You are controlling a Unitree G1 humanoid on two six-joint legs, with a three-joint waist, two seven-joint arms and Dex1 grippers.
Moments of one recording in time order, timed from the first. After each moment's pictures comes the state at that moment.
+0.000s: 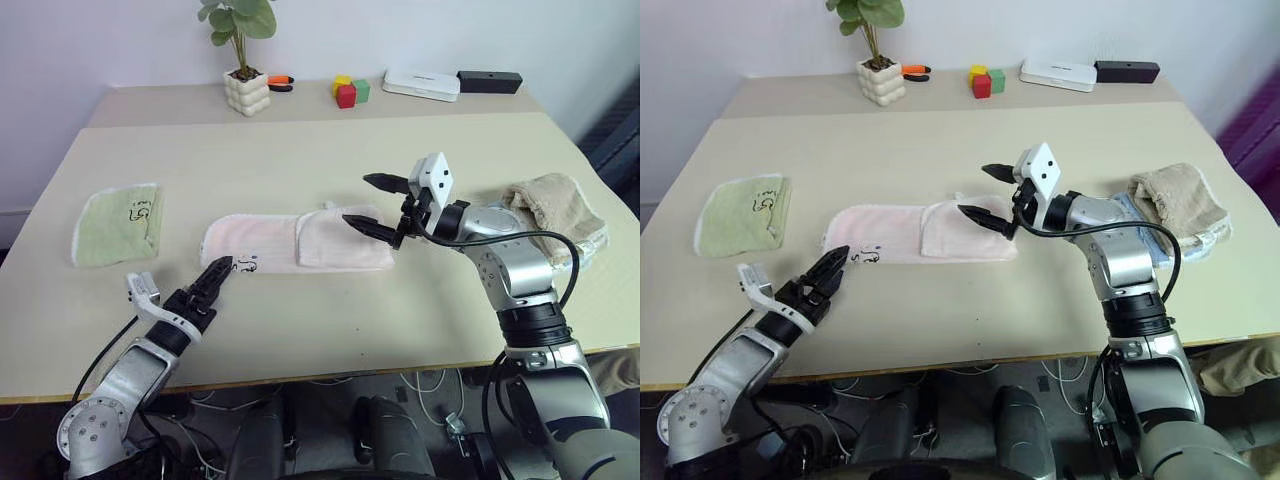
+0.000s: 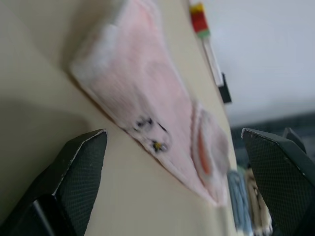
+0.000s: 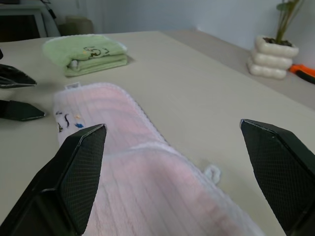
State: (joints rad) left arm 0.08 0.20 0.46 -0.34 -1.49 0.78 0.10; right arm -0.63 -0.46 0.05 0.13 0.33 0.28 0.95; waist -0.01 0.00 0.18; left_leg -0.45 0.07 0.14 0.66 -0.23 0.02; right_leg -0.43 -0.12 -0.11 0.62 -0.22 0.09
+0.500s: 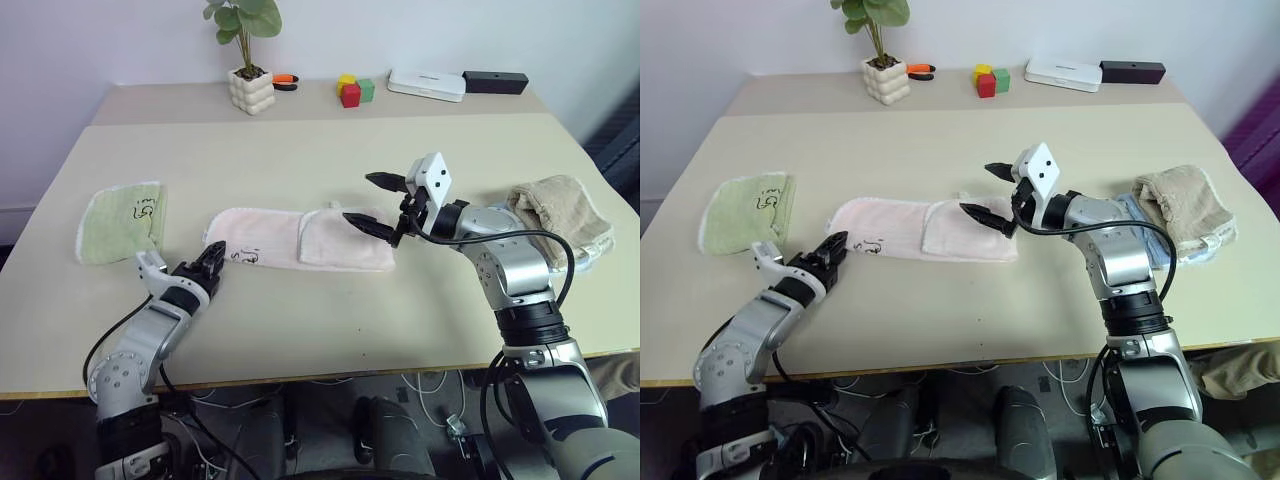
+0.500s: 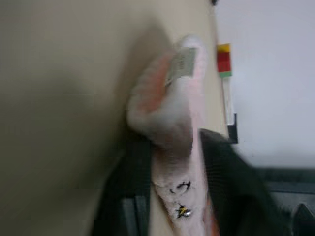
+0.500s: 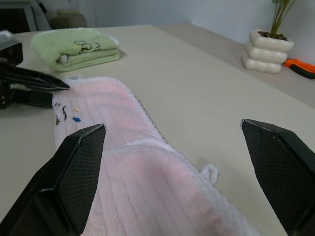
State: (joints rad) left arm -0.17 0.19 0.44 -0.10 -1.53 0.69 0.26; right arm -0.64 -0.45 0.05 0.13 0.29 0.26 0.89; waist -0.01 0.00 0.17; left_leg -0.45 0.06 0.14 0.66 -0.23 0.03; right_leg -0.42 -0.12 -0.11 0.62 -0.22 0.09
